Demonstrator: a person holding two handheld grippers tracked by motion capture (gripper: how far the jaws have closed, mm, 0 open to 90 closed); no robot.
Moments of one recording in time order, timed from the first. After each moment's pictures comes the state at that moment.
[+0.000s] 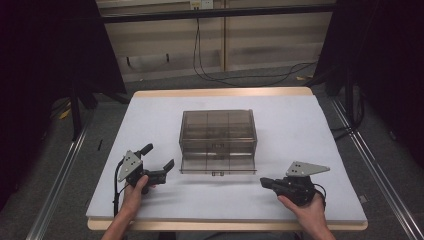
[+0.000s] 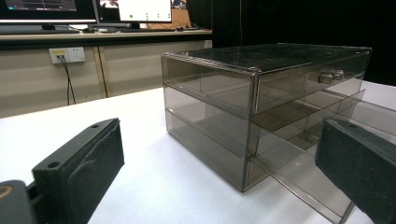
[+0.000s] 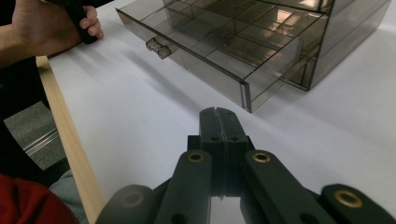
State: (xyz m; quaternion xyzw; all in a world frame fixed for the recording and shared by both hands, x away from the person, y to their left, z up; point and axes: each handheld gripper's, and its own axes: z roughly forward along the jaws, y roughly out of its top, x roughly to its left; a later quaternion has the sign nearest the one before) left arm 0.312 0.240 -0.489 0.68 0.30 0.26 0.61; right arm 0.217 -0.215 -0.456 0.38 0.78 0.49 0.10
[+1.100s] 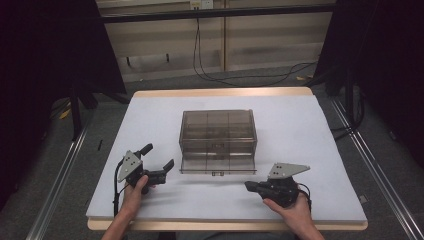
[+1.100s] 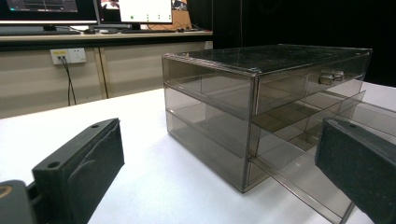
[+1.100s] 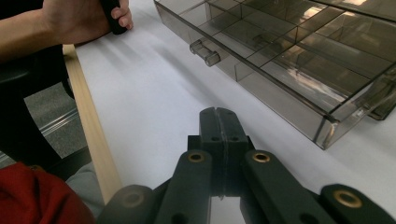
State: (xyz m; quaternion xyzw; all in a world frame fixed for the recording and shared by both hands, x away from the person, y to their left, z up) left arm 0.312 0.241 -0.489 0.68 0.30 0.26 0.61; right arm 0.221 -0.176 -0.453 0.34 0.80 0.48 0.08
